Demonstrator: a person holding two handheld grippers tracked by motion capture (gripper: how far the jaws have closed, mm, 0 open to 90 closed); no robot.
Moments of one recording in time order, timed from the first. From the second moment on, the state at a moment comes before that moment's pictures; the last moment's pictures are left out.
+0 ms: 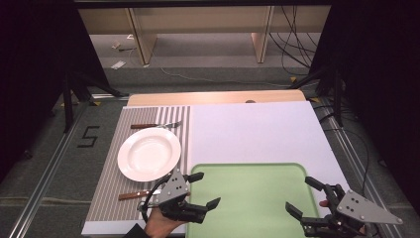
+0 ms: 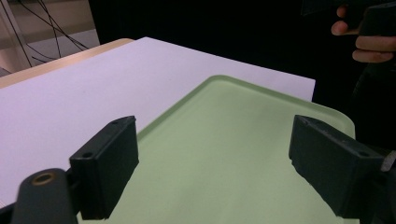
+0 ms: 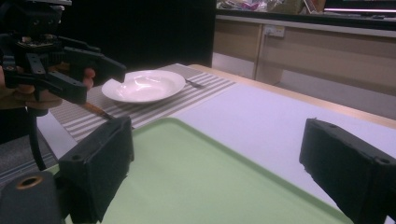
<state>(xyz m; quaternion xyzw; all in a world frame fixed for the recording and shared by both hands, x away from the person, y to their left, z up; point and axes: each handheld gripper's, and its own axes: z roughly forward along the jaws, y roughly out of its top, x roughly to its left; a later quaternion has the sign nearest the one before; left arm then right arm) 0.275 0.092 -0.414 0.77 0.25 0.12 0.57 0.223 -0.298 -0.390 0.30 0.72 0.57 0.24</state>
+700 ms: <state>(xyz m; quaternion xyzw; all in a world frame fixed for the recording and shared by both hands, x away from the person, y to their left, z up) 0.278 0.091 -0.407 0.80 0.22 0.13 0.54 0.223 -0.297 -0.391 0.30 0.73 0.57 0.24</state>
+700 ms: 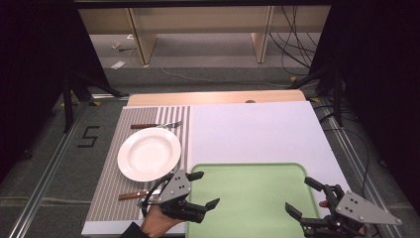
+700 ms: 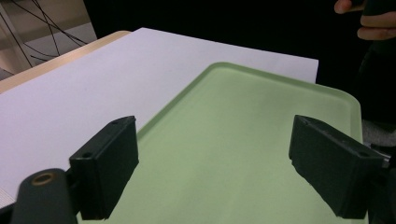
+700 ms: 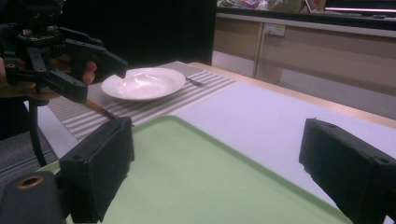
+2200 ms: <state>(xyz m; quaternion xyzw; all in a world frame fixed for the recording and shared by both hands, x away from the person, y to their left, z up) 0.319 0.149 -0.406 0.93 0.24 0.10 0.25 0.225 -0.299 -0.391 0.31 0.73 0.57 0.24</state>
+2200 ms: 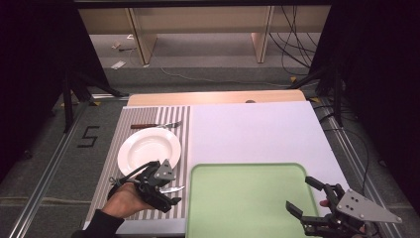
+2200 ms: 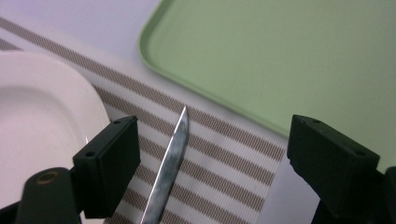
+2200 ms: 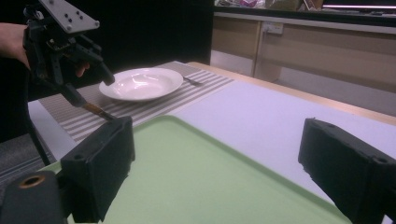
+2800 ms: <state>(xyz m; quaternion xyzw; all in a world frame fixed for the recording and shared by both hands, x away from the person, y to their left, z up) 0.318 0.196 -0.419 0.94 0.27 0.08 0.17 0.226 -0.300 -0.391 0.31 0.73 0.57 0.24</state>
